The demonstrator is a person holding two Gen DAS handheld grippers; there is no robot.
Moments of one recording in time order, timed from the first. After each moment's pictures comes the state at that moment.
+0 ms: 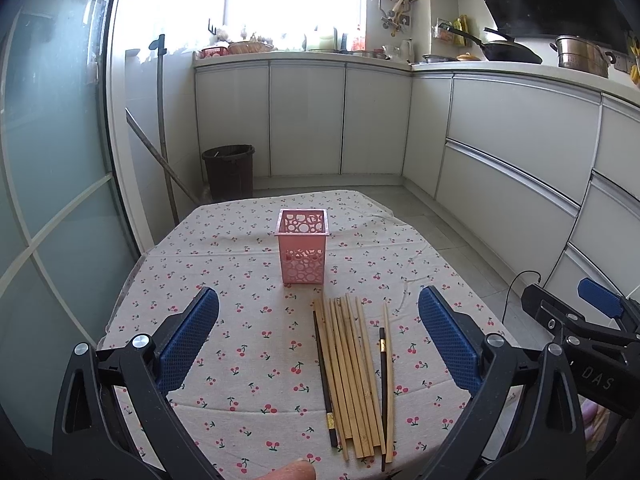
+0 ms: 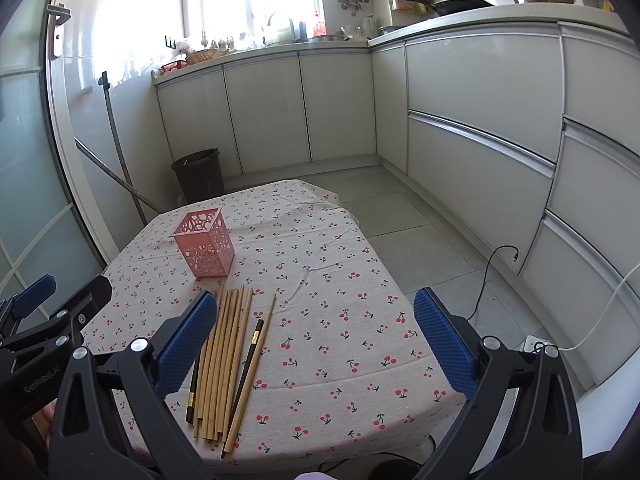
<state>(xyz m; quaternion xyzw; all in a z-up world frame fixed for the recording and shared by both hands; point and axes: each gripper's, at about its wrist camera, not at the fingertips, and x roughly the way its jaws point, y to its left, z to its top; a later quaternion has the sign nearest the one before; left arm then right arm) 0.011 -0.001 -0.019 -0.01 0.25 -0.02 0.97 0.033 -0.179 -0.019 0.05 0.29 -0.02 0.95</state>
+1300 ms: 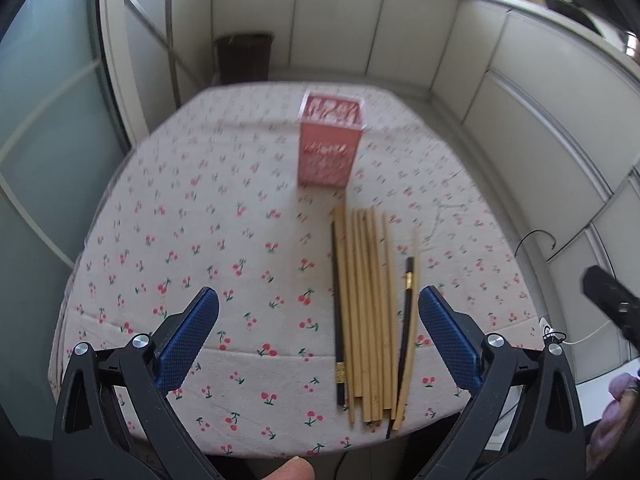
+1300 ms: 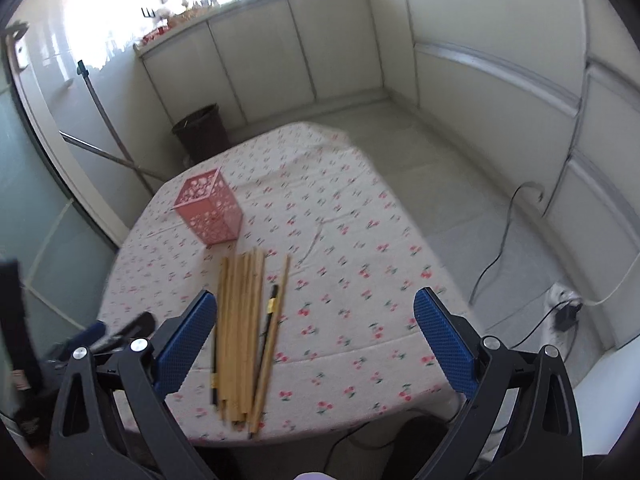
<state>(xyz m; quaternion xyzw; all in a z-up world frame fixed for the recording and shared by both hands) 0.079 0.027 -0.073 -0.07 0.46 0.01 0.88 0.081 -0.195 -0.028 0.13 0.42 0.02 0.90</state>
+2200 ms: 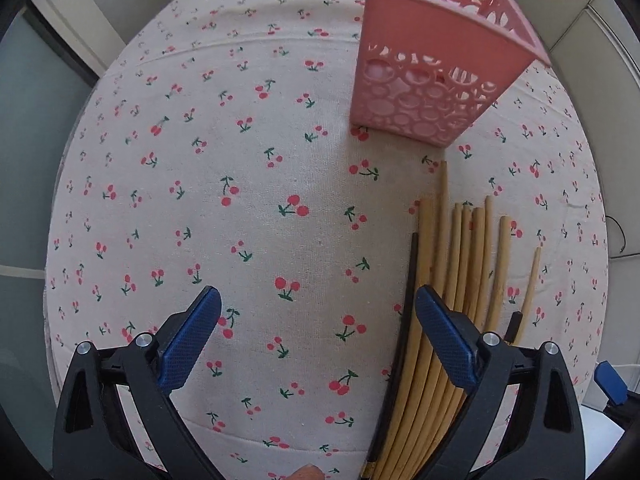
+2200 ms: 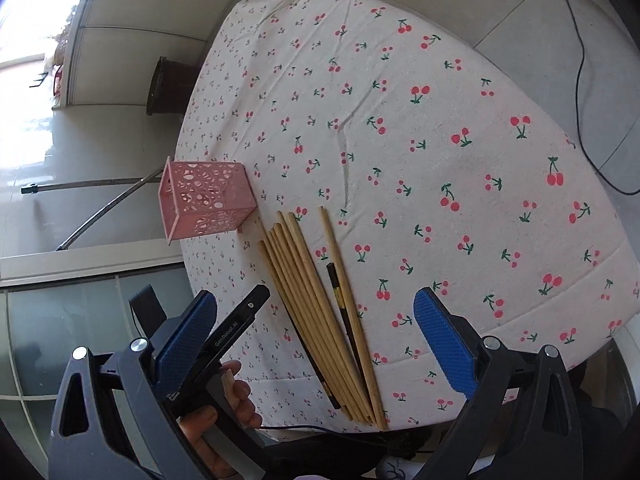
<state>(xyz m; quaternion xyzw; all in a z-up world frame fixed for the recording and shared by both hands) 0.219 0.046 -0.160 -0.06 0.64 0.08 0.76 0.215 -0.231 -0.136 0.42 0.62 0.07 0.66</state>
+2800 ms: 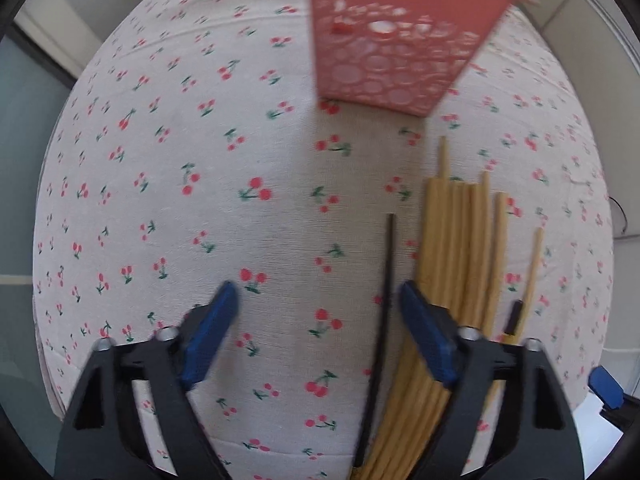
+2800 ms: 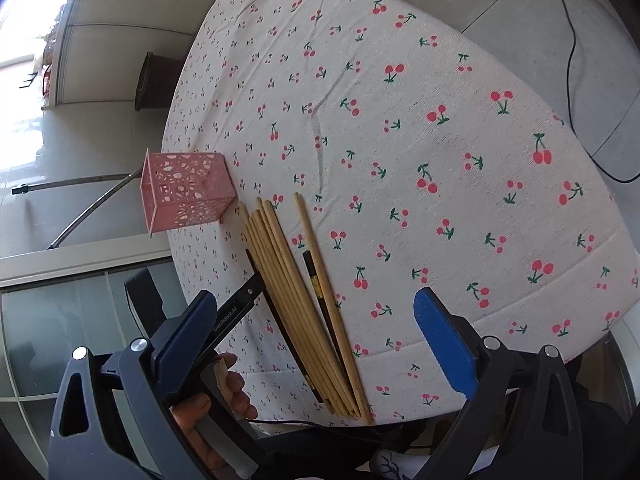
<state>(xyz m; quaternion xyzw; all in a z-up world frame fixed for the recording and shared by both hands) 0.232 0.016 -0.192 -0.05 0.65 0.05 0.75 0.206 -0.236 -0.149 0.42 0.64 0.07 0.65</state>
